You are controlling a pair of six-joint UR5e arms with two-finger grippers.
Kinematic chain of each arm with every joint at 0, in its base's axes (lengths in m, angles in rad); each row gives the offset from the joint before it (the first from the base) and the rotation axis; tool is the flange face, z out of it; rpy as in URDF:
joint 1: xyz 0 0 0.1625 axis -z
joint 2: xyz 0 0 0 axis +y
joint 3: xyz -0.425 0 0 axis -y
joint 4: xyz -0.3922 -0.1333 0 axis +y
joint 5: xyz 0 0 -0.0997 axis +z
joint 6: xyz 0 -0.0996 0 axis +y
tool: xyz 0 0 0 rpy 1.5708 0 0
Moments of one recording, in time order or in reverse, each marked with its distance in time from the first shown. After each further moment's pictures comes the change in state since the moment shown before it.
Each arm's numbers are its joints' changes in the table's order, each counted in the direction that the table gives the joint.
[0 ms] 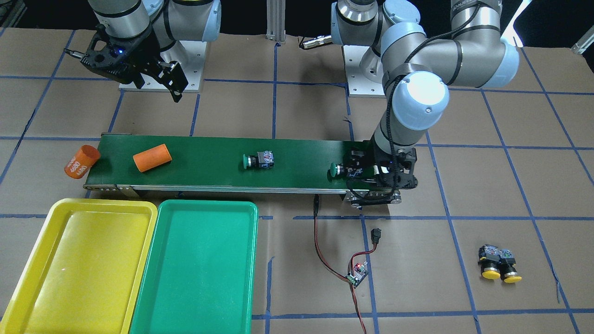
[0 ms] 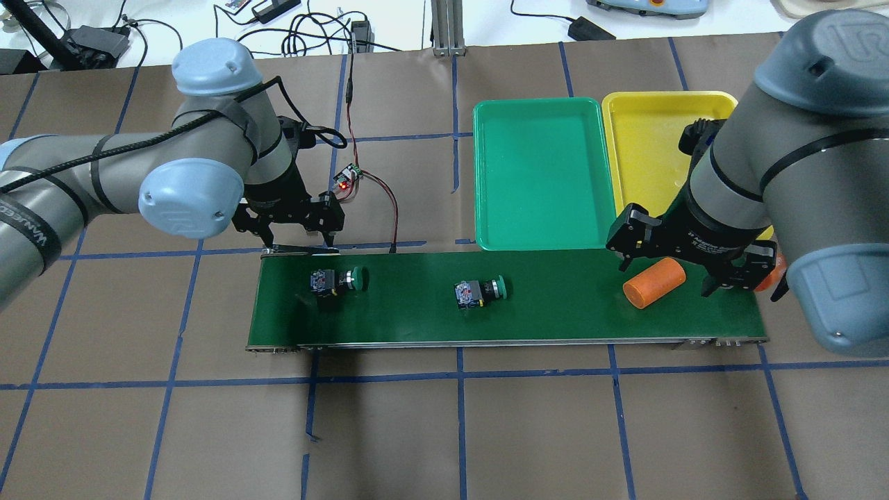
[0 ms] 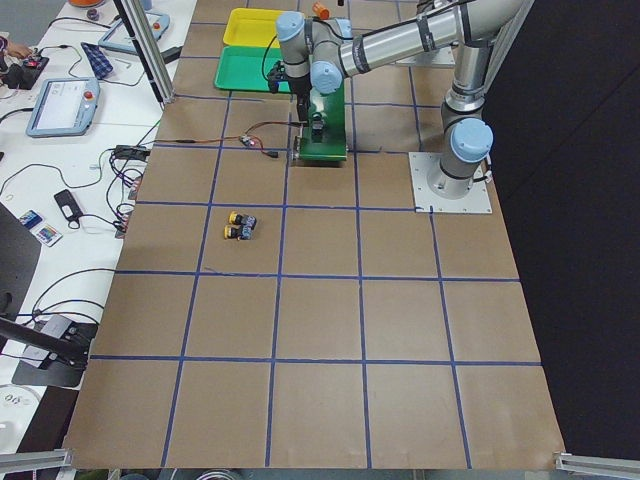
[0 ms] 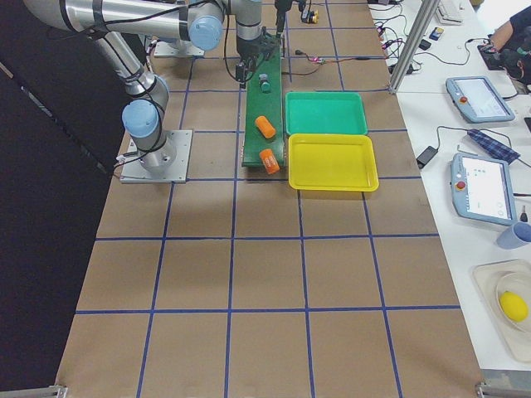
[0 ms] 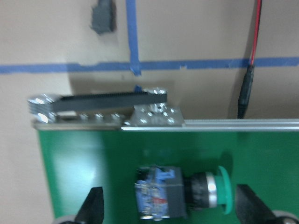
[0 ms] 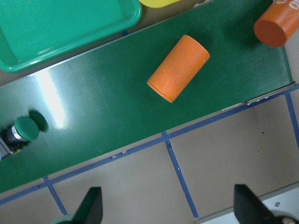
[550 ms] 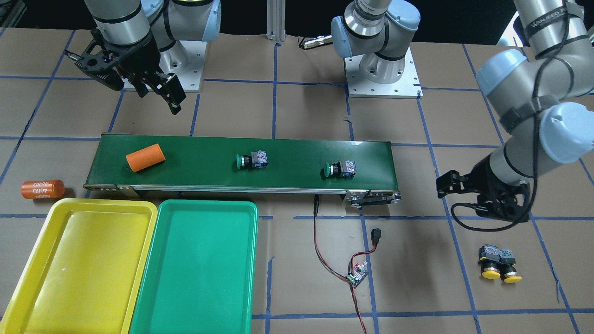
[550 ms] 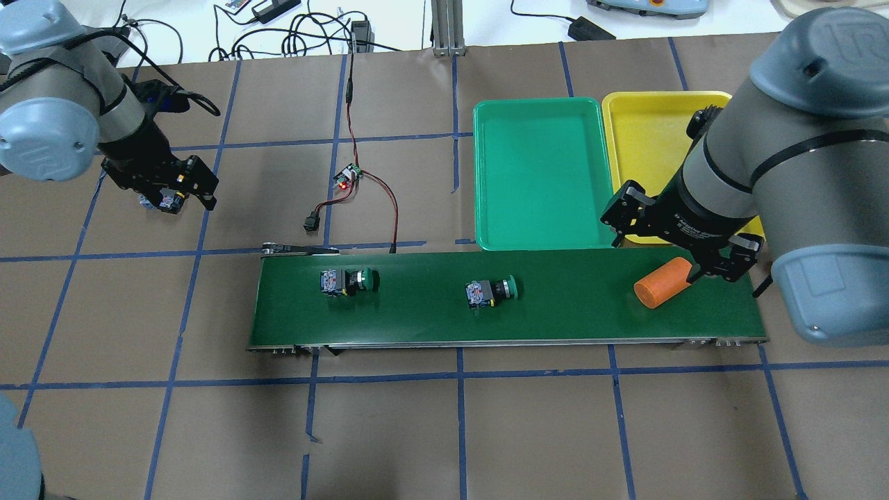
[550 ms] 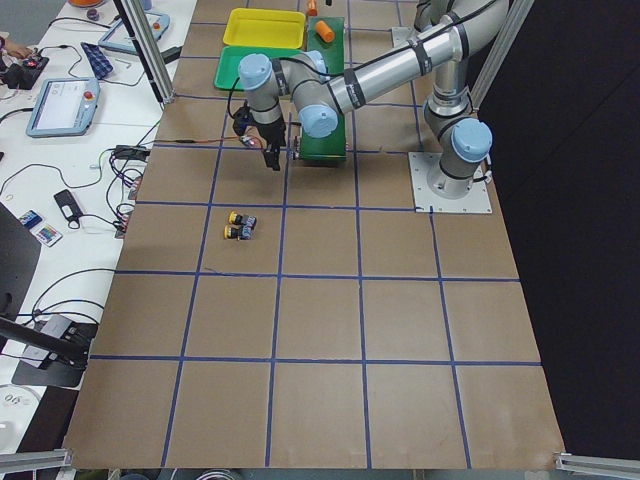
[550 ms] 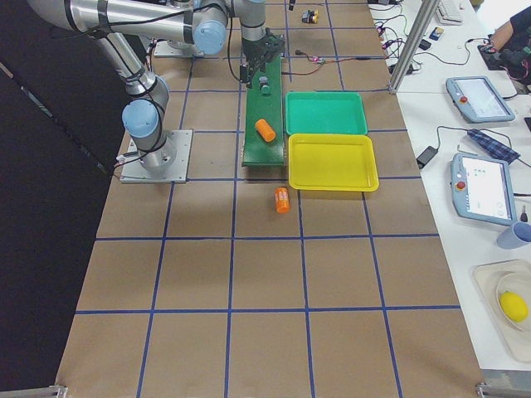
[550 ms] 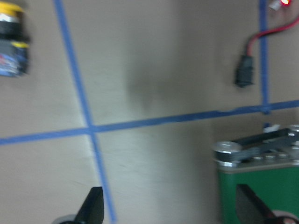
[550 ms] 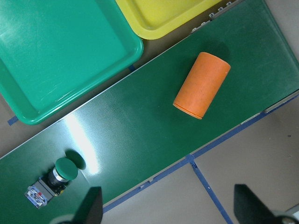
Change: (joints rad) left arm -0.344 0.128 0.167 -0.006 0.000 -0.510; right arm 0.000 -0.034 0.013 0.084 -0.017 -0.170
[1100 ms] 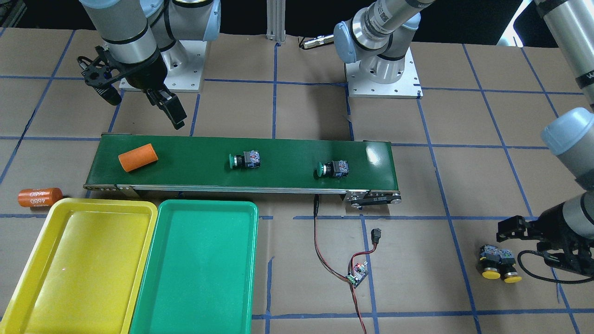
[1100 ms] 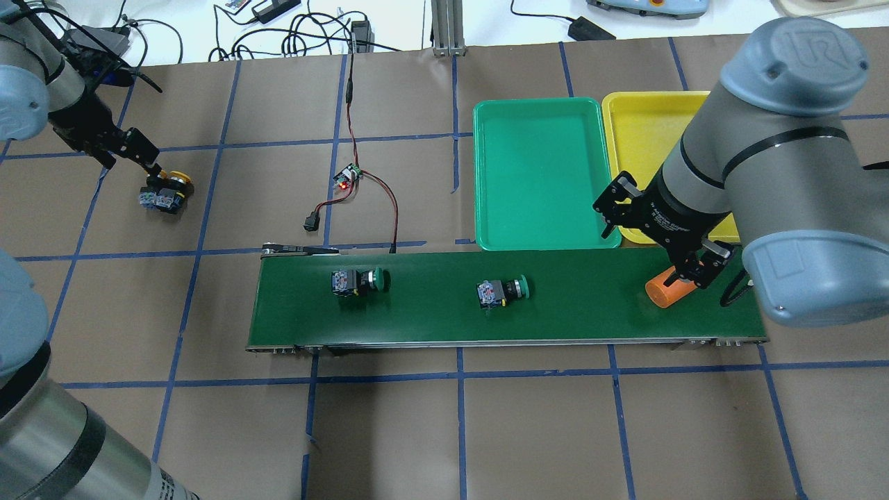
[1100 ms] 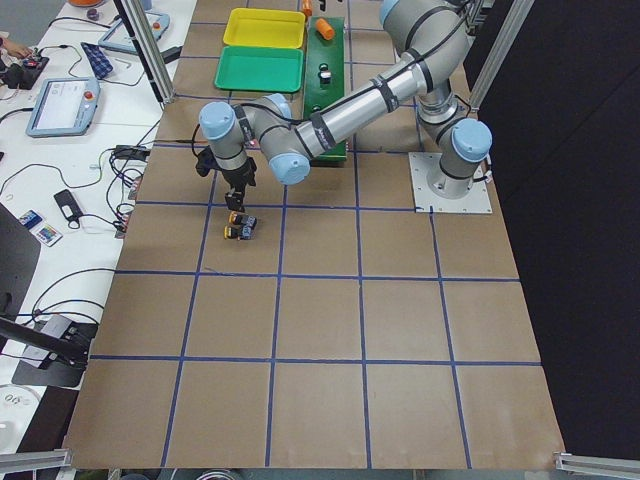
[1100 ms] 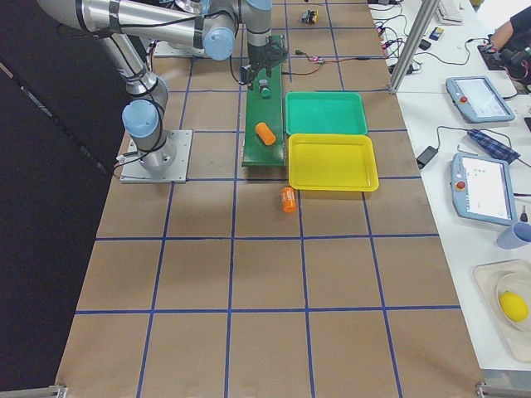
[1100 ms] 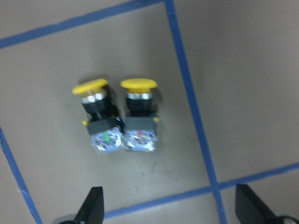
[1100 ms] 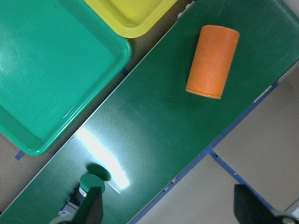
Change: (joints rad) left arm -0.099 0.239 0.262 -0.036 0.002 -0.186; right arm -0.019 -0.057 0.003 0.034 -0.020 -0.282
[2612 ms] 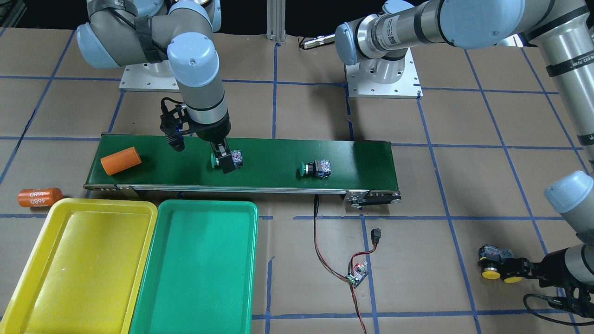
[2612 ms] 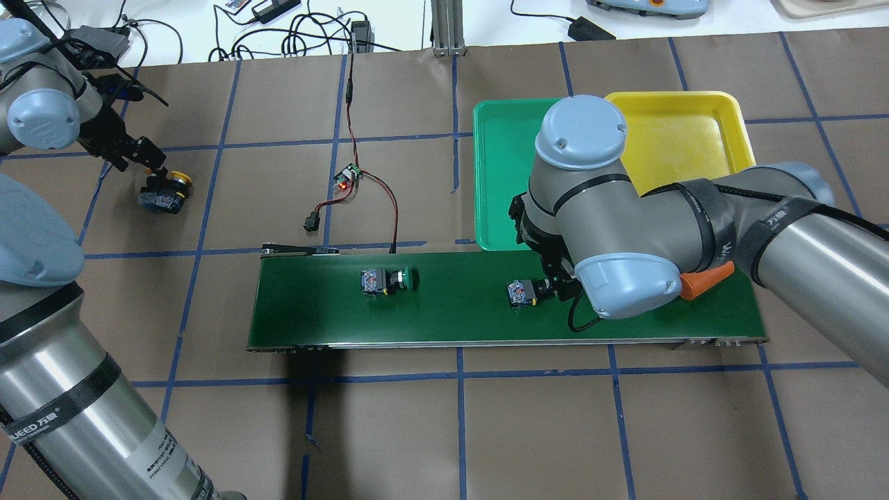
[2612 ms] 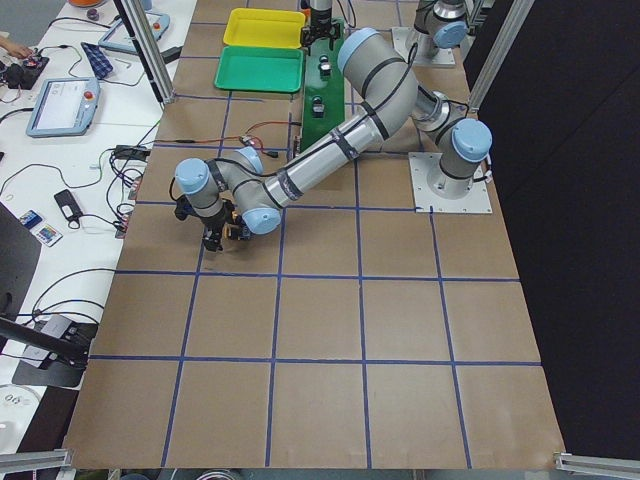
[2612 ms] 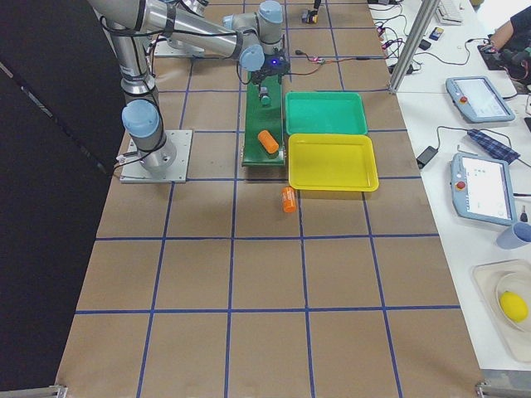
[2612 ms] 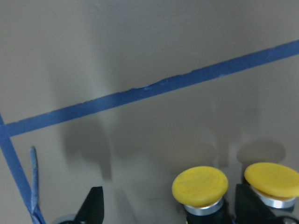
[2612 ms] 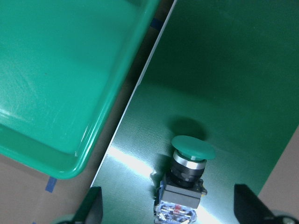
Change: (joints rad) left arm -0.037 0.242 0.156 -0.078 0.012 -0.018; right arm -0.231 -0.303 0.006 0.299 0.032 -0.571
